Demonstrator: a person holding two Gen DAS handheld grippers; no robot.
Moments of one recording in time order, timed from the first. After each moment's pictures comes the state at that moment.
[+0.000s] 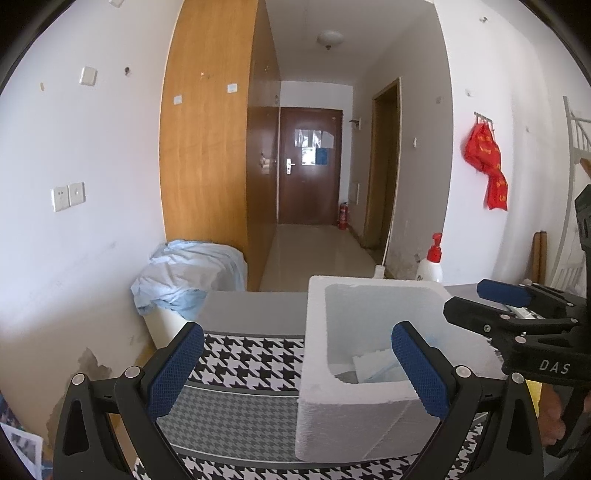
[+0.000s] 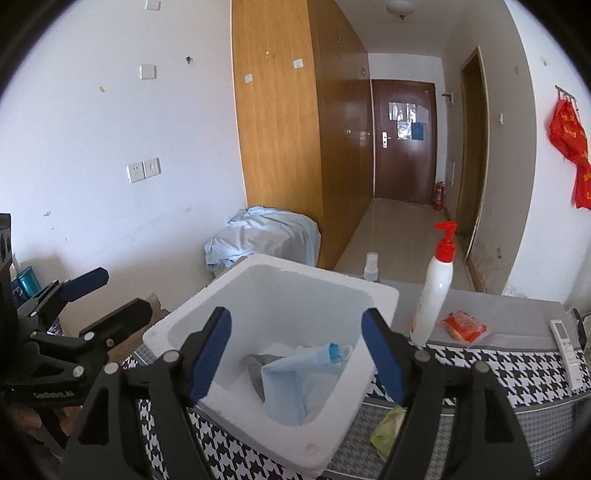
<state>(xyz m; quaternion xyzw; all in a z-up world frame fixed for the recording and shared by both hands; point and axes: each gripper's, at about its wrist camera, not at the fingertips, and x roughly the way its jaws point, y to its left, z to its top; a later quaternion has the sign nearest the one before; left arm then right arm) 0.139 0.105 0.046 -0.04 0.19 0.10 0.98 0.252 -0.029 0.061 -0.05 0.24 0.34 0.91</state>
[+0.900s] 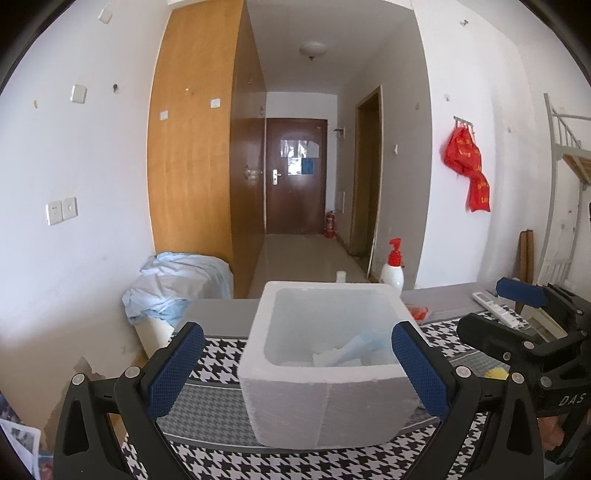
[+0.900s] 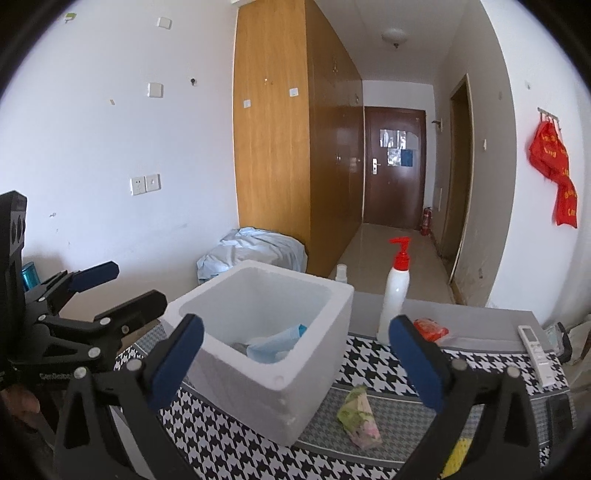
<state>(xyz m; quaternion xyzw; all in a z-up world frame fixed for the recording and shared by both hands) 0.111 0.059 0.060 -0.02 0.17 0.08 0.98 0.201 -0.083 0.071 -0.06 0.18 0.32 0.93</state>
